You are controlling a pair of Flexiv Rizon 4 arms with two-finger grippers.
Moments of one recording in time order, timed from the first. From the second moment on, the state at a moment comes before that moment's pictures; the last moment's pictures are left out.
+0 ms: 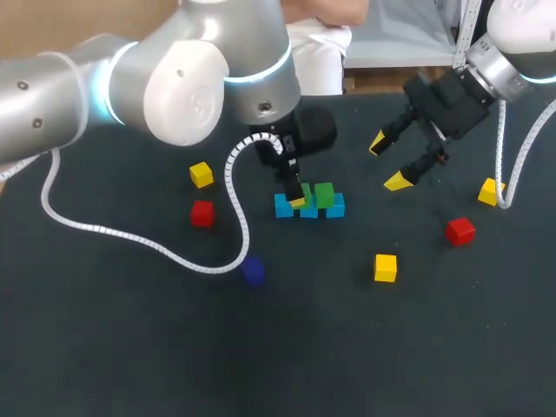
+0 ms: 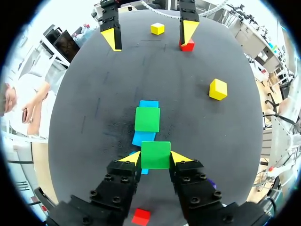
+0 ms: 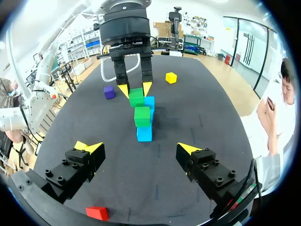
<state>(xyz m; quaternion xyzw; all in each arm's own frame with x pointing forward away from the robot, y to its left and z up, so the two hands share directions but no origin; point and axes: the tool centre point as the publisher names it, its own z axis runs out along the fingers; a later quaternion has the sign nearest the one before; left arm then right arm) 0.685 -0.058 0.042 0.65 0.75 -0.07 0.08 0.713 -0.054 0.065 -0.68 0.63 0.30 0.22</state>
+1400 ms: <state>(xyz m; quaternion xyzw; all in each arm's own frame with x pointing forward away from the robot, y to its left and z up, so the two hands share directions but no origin) 0.692 -0.055 0.034 0.65 0.75 -0.07 0.09 0.713 -0.054 0.065 -0.68 0.63 0.30 0.22</state>
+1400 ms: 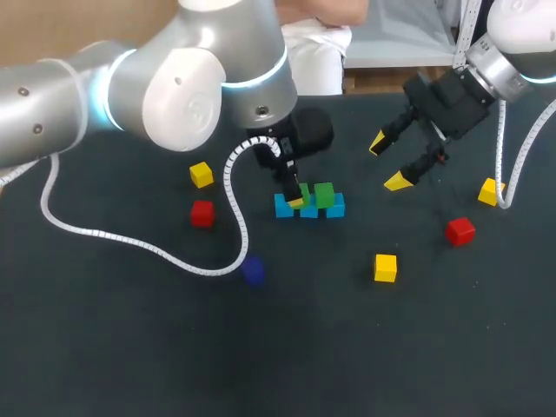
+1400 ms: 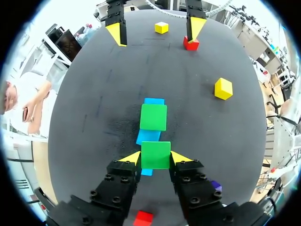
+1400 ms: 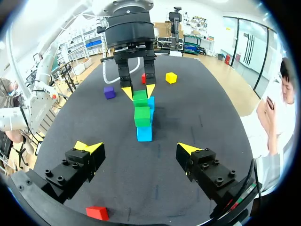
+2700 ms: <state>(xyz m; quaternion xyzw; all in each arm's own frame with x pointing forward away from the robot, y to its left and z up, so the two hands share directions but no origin) 0.694 -0.056 0.031 0.65 0.75 -0.07 0.09 0.713 -0.054 0.065 -0.68 0.63 0.30 0.22</state>
